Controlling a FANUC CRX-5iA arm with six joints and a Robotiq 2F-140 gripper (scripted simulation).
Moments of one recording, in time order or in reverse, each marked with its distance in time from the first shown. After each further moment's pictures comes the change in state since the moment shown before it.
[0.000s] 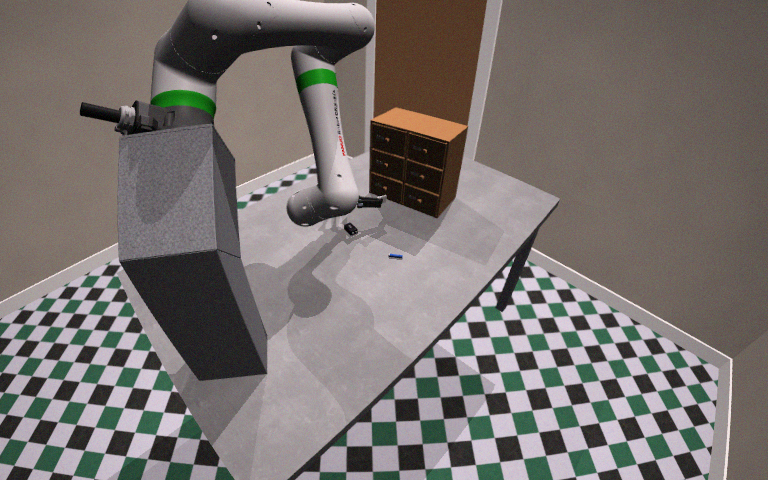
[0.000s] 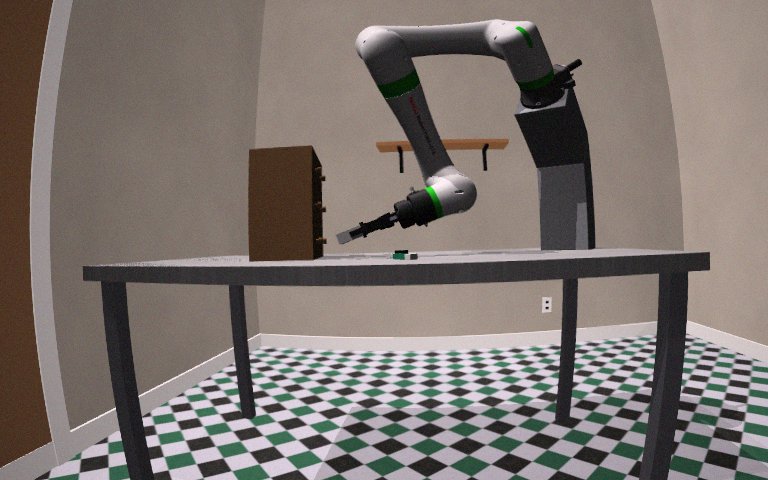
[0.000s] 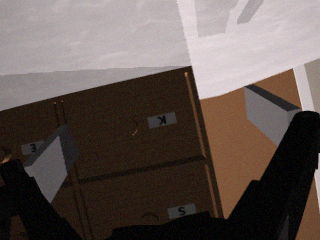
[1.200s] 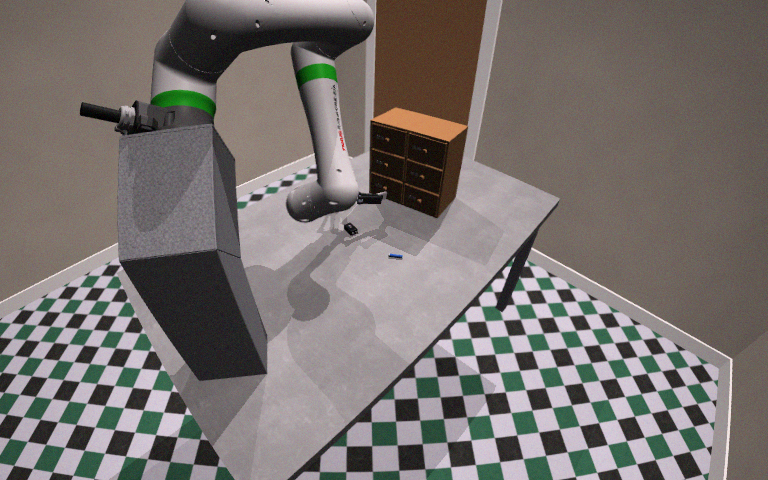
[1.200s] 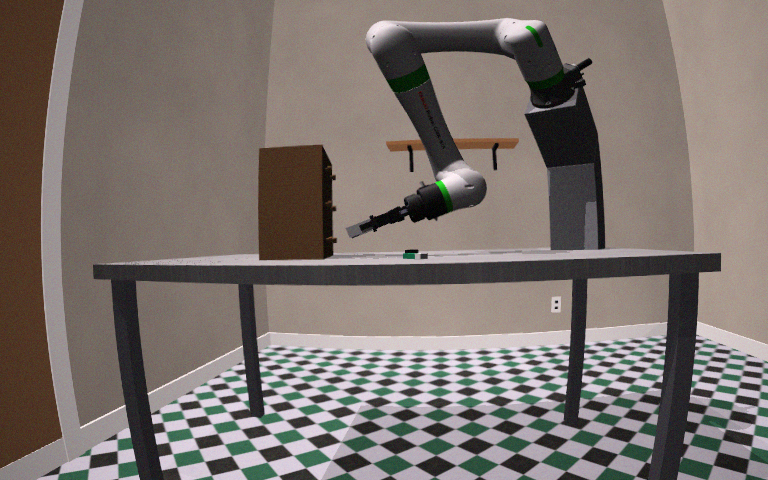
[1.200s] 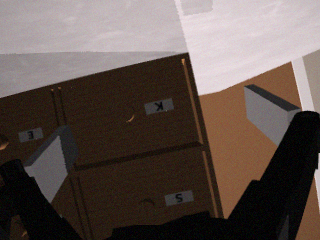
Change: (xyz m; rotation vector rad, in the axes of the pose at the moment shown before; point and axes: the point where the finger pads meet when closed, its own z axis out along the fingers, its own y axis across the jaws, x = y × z) arm -0.014 0.000 -0.005 0.000 0.000 0.000
